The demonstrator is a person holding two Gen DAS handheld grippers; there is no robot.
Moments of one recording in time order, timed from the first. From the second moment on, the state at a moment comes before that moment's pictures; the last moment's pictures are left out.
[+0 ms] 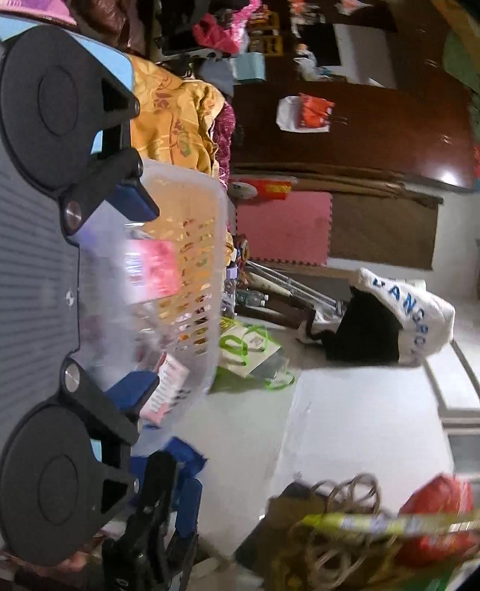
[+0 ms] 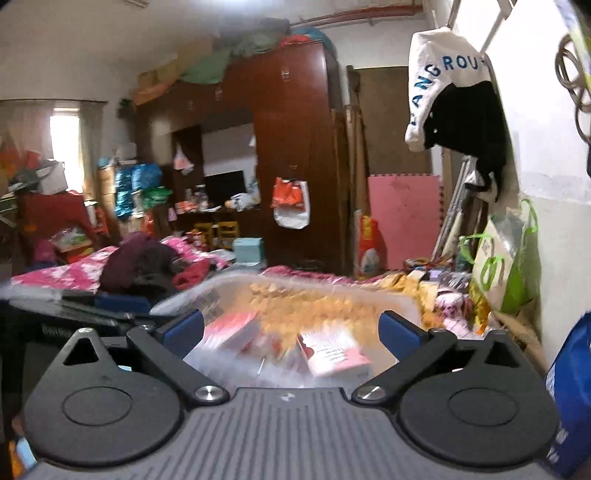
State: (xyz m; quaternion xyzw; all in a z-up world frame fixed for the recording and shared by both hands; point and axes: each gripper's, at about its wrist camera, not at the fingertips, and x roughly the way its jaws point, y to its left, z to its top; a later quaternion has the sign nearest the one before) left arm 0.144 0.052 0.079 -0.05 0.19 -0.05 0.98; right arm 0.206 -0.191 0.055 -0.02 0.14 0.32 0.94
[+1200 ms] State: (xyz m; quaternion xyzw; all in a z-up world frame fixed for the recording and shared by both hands) left arm 0.150 0.043 -0.016 -0.03 0.30 -0.05 0.95; right arm 0.142 -0.184 -0.066 -0.10 0.22 0.38 0.90
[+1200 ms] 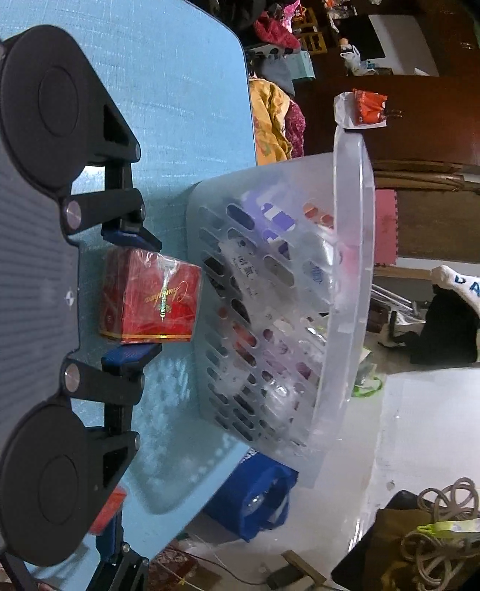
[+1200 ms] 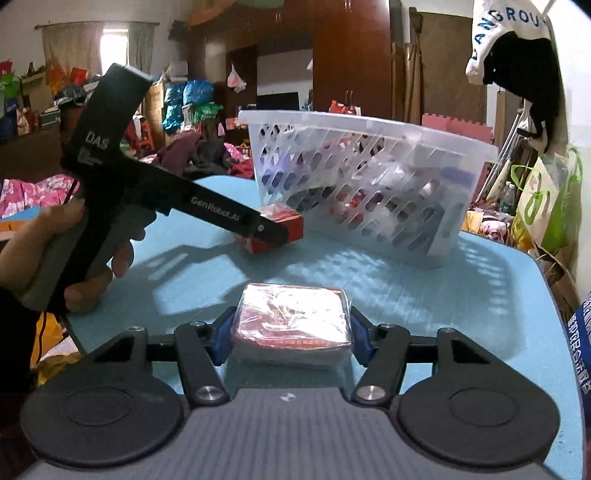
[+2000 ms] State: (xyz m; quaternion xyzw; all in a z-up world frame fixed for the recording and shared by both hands) left arm 0.127 0.045 0.100 -0.04 0.15 -0.06 0.99; right arm 0.180 -0.185 0.053 -0.05 0.09 0.33 0.94
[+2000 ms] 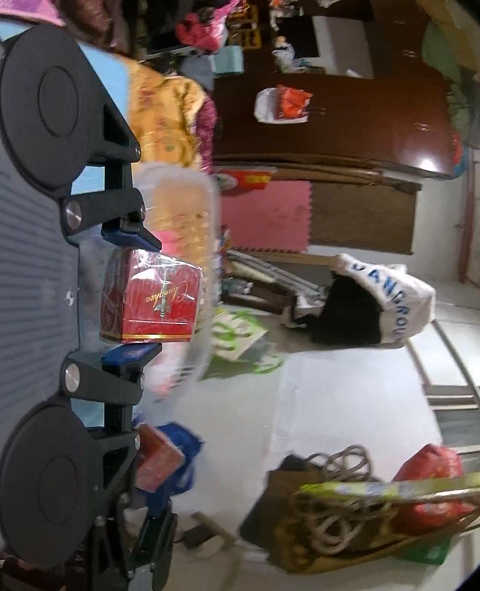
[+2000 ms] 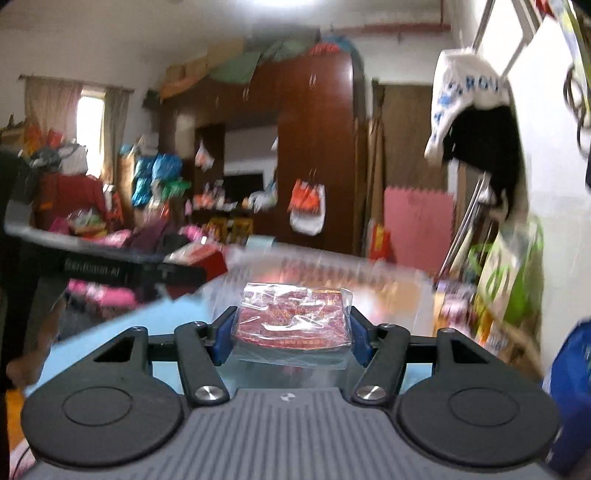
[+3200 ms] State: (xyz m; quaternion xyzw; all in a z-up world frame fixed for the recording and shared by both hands) left arm 0.187 0.053 0.099 -0.07 0.20 0.00 0.98; right arm 0.240 -0.164 0.077 -0.11 0.16 0.24 0.95
